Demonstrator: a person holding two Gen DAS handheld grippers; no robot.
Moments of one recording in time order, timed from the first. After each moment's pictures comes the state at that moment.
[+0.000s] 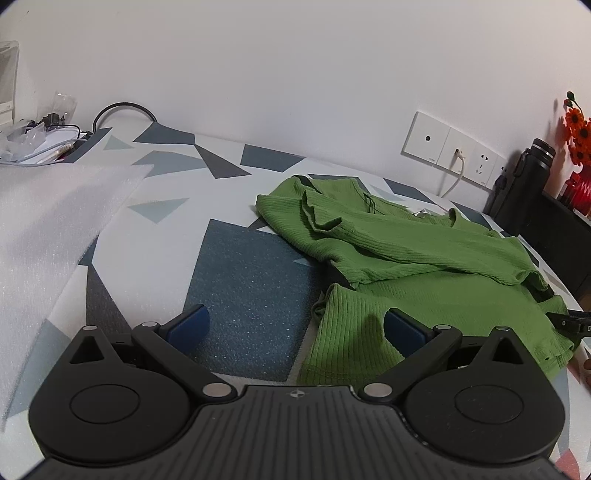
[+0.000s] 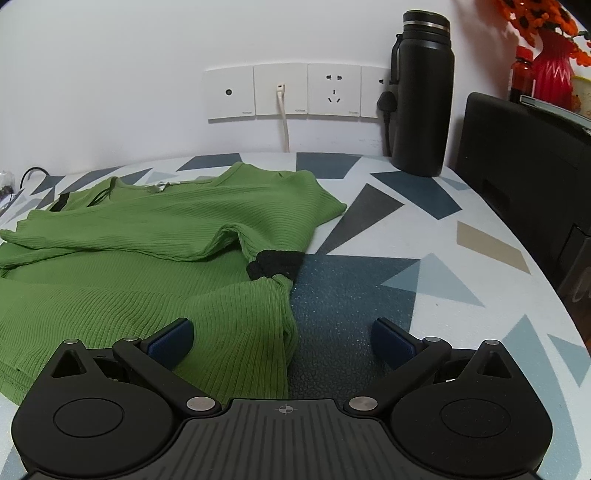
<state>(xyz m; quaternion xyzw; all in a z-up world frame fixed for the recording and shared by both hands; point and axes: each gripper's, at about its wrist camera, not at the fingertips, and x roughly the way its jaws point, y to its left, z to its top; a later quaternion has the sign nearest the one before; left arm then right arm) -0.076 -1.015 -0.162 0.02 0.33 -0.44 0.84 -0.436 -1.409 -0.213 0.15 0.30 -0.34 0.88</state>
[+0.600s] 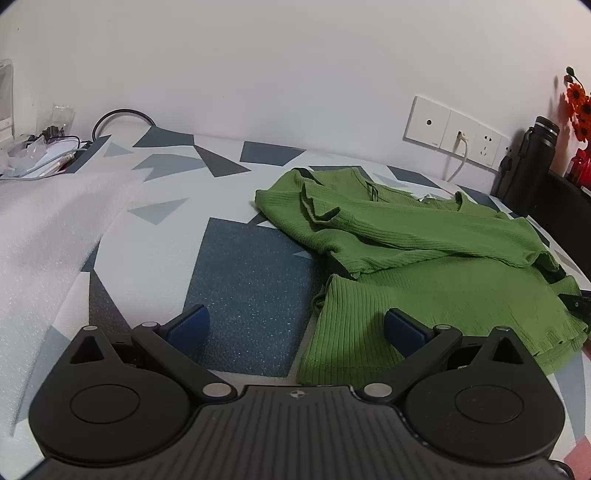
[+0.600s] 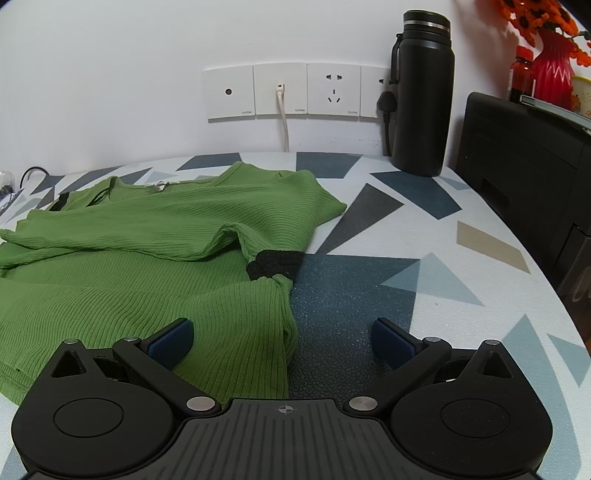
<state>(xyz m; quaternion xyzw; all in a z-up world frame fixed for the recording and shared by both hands) -0.083 -1.023 -0.162 0.06 0.32 -0.43 0.84 -0.436 -1.409 -0.213 0.15 0.30 -0.34 0.88</state>
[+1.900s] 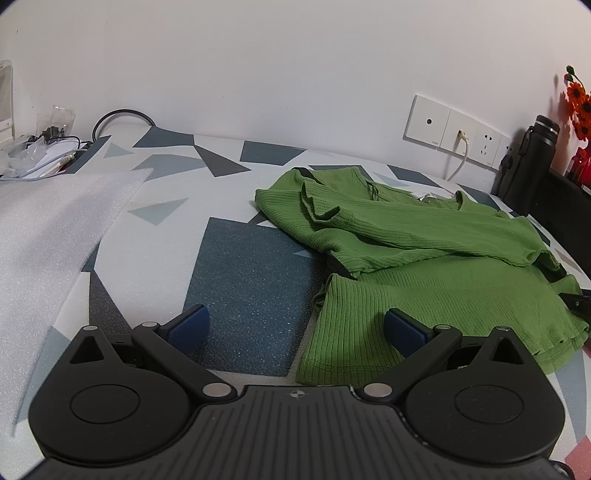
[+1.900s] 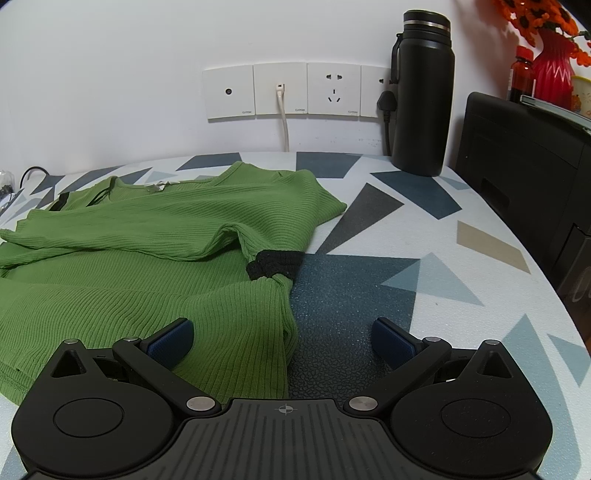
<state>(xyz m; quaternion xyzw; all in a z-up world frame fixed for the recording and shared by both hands) -0.083 -1.022 -0.162 0.06 0.32 -0.43 0.84 -0.436 -1.408 -0.213 0.15 0.30 -0.34 0.87</state>
